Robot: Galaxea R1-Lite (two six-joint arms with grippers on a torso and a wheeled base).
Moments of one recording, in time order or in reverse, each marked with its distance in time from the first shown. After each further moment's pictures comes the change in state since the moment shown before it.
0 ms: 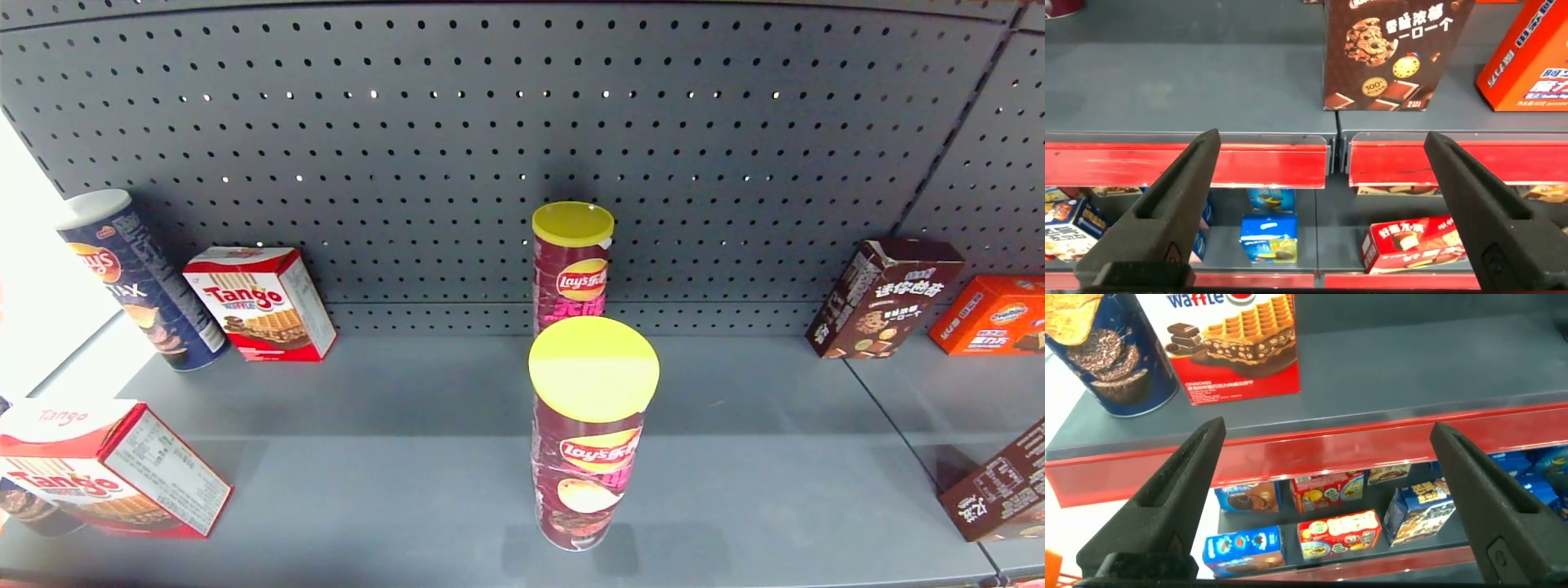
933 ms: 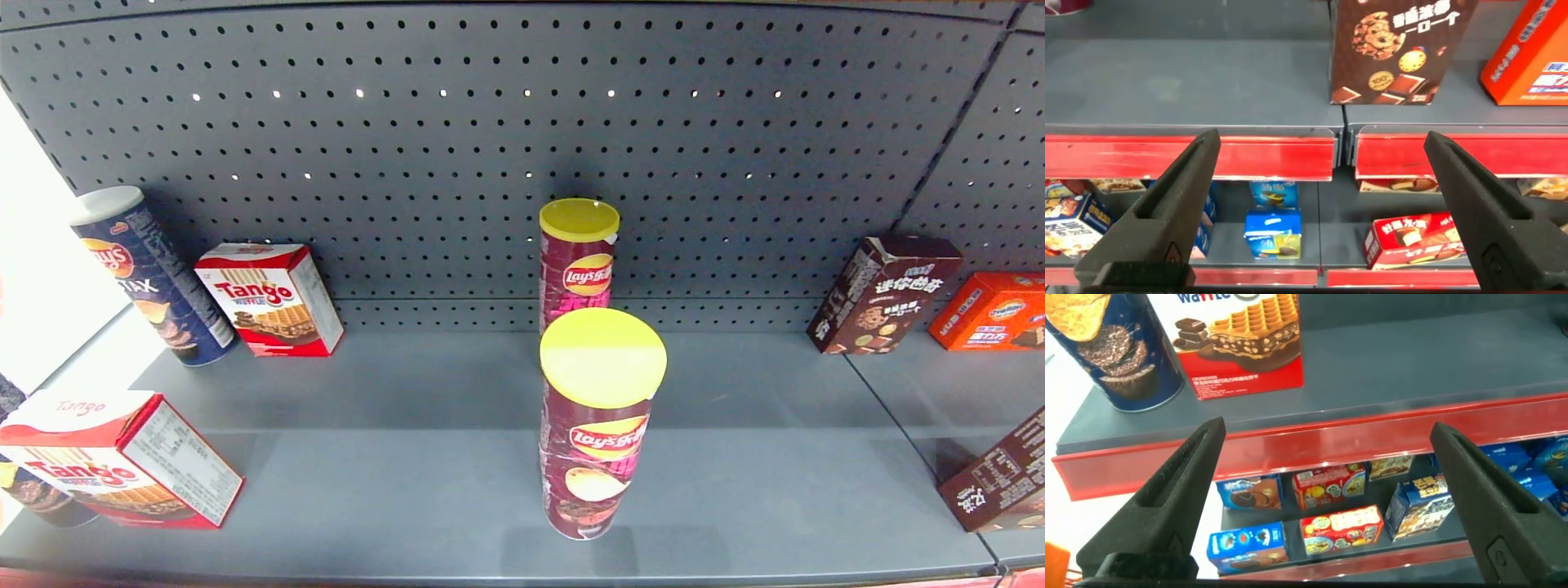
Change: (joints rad) left arm -0.003 0.000 0.000 0.000 -0.005 0.002; right arm 0.000 0.000 0.000 0.000 0.000 0.000
